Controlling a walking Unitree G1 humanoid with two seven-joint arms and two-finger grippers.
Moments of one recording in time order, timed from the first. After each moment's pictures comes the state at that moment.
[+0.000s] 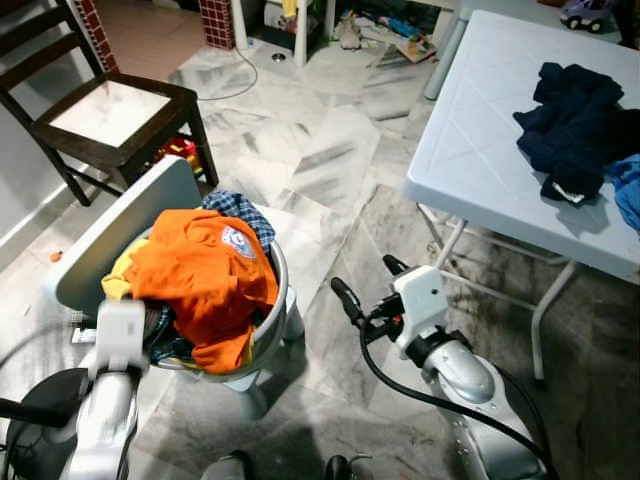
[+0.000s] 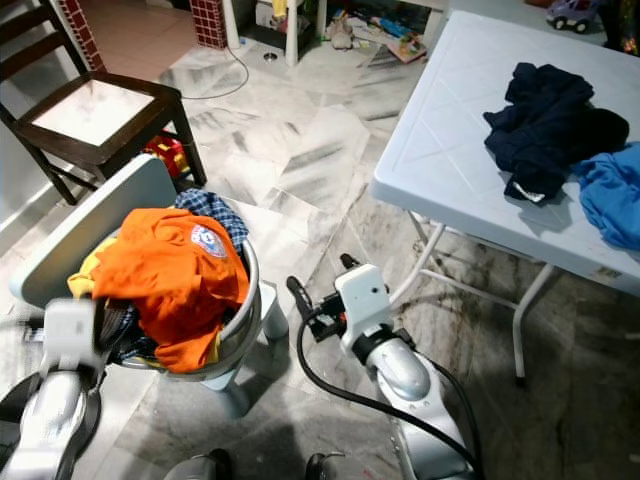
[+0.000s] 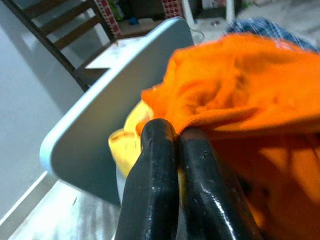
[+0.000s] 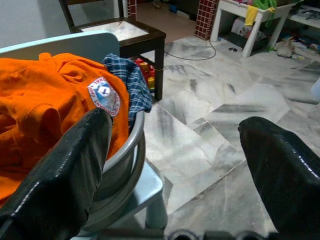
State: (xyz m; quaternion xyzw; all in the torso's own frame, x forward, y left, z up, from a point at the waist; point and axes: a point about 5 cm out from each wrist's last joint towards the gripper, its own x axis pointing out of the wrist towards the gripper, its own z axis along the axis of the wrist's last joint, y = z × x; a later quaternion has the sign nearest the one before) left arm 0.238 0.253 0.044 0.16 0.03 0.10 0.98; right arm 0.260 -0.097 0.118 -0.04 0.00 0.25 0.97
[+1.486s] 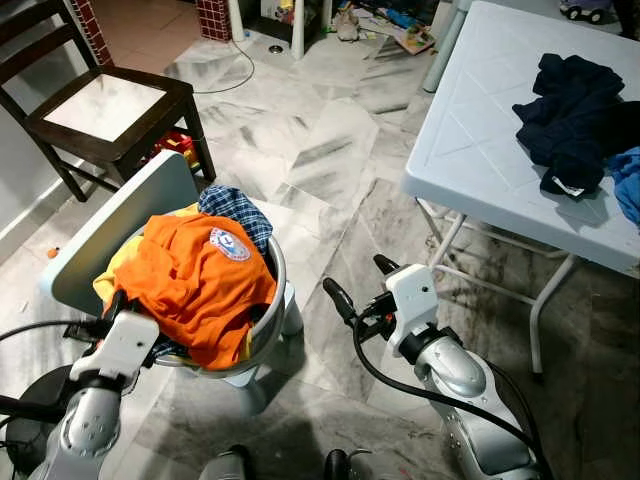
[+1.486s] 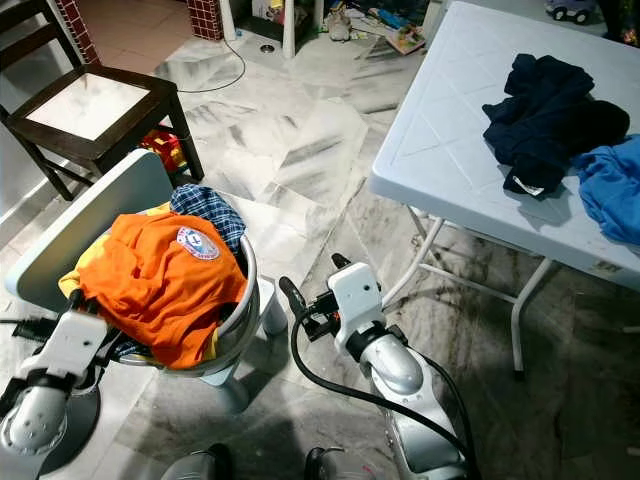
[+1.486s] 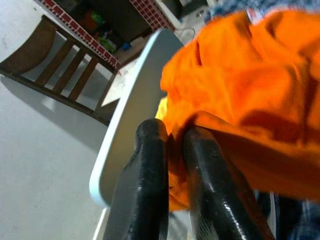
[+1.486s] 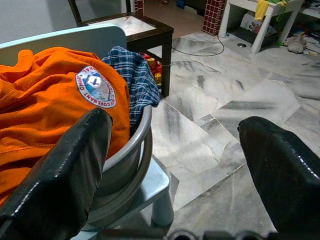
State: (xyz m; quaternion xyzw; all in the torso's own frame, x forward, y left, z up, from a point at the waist) left arm 0.229 0.263 0.061 0.36 0.02 0.05 0.93; right arm 0.266 -0.093 0.114 -0.04 0.00 0.26 0.96
